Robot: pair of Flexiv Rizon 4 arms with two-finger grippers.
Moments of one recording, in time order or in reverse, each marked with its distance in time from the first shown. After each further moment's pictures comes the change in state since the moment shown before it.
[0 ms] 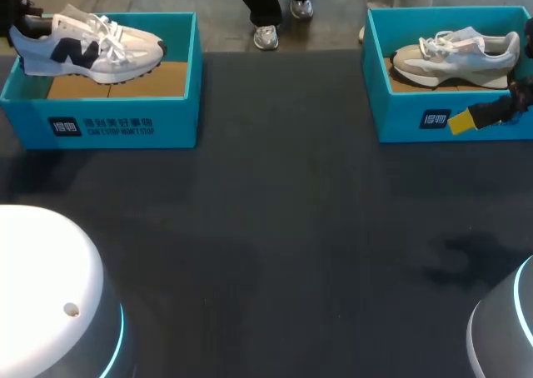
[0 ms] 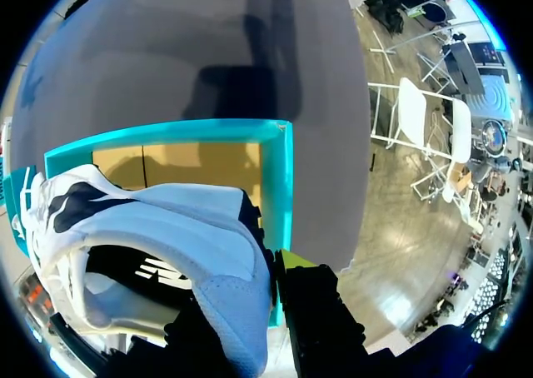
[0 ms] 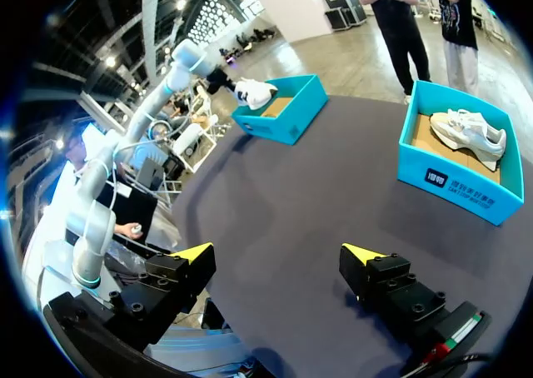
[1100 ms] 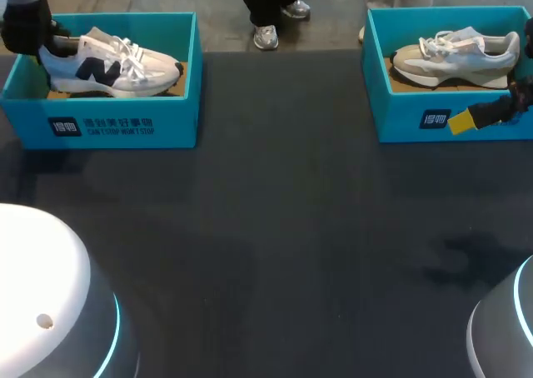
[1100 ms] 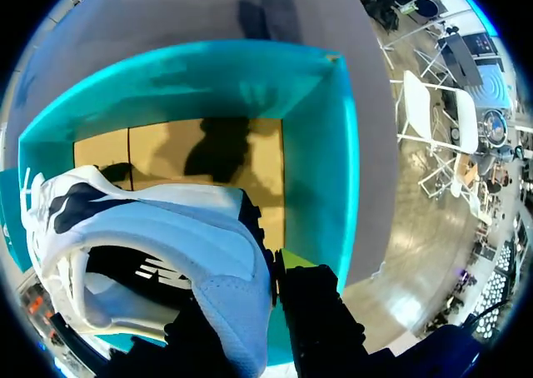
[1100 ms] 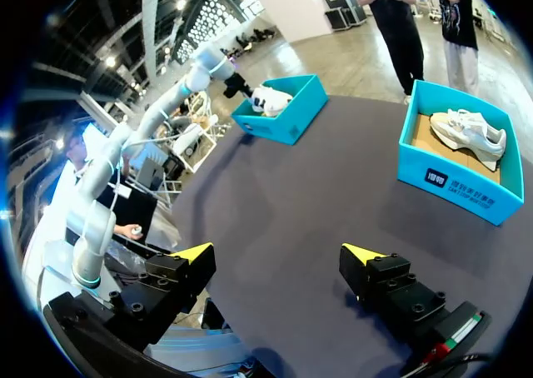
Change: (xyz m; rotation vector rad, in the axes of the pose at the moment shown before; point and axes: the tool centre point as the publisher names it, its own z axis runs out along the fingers) left arm -0.032 0.022 0.082 0.055 -0.009 0.037; right arm 0.000 0.000 0.000 0.000 0.000 0.000
